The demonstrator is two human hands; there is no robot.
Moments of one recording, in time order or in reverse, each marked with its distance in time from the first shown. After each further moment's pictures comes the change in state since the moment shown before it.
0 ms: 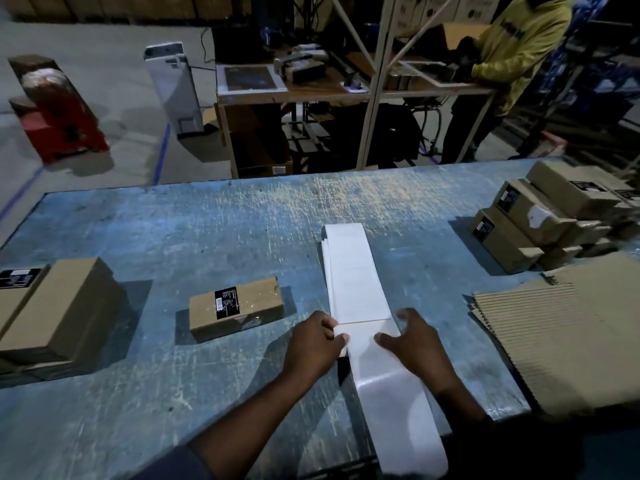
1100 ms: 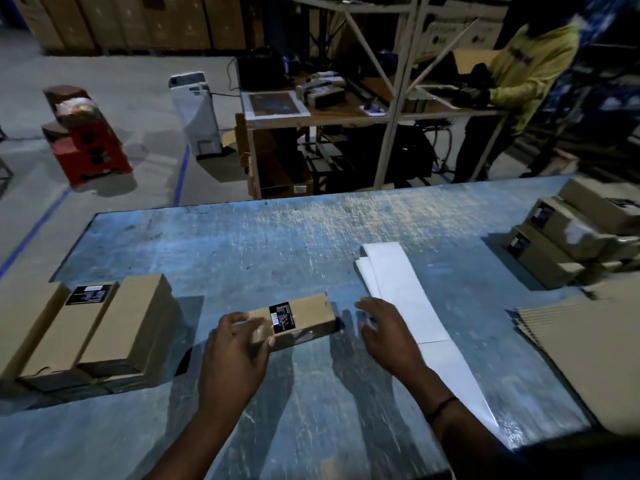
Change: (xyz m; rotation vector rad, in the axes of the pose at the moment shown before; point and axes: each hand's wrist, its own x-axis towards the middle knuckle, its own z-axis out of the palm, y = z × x) left_hand -0.014 -0.116 -0.185 0.396 0.480 0.319; right_hand 0.020 -0.070 0.105 -0.029 0.160 -0.678
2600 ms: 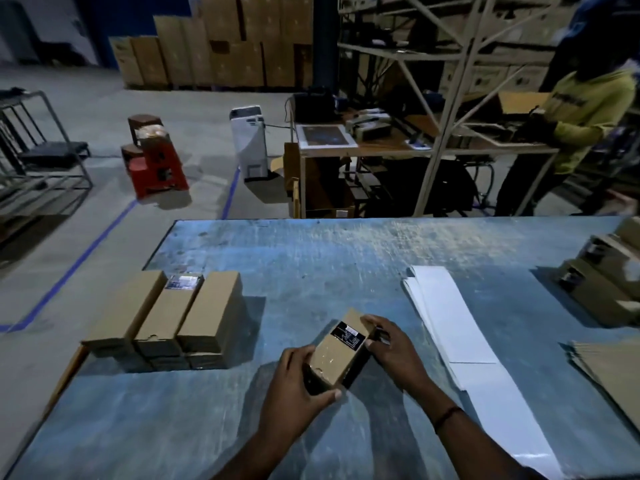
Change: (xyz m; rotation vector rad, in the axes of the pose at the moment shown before) left_hand -0.060 -0.008 -0.014 -0.351 -0.234 -0.126; right_hand -0.008 -0.074 0.047 0.467 -0.156 0.166
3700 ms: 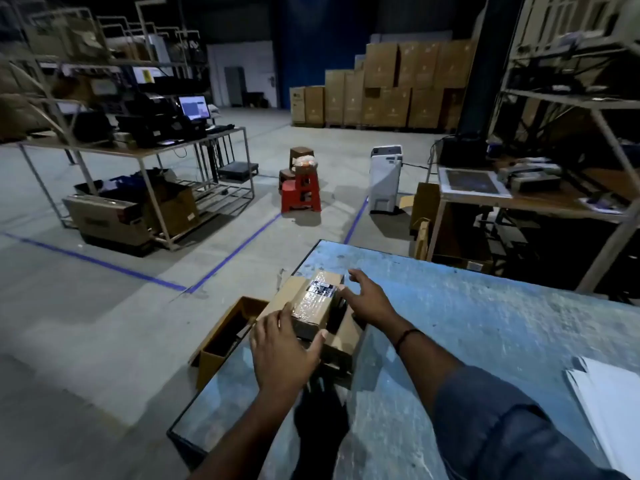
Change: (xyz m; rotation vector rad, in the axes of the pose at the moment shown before) left_hand -0.006 -0.047 -0.207 0.640 0.723 -0.391; right_hand 0.123 -0.220 0.238 -0.158 -0.400 -0.283
